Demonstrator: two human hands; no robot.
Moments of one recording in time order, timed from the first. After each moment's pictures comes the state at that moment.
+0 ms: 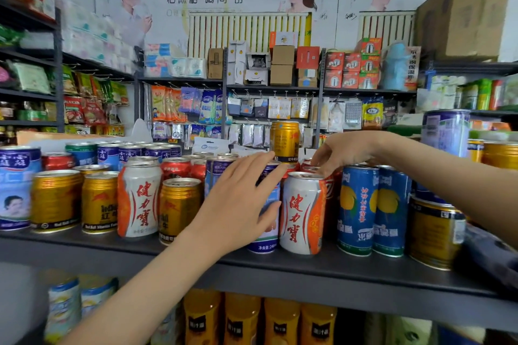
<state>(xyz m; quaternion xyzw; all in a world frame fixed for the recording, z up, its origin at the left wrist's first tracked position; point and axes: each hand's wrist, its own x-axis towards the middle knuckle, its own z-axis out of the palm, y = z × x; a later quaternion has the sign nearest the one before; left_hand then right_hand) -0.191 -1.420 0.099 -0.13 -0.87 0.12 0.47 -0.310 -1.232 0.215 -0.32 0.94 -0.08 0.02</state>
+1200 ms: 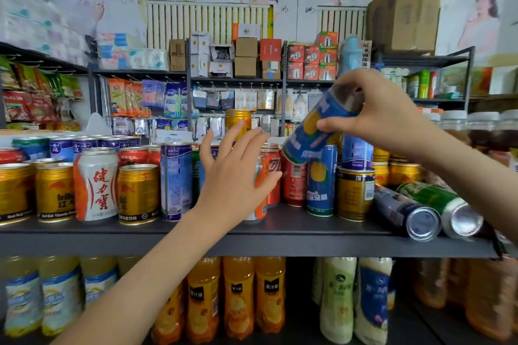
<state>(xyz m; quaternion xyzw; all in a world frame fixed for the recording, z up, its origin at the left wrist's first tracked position) -0.176 -1.338 0.105 -0.12 -0.83 -0.04 0.55 -0.195 -1.116 0.201 -0.33 0.80 -0.23 -0.44</state>
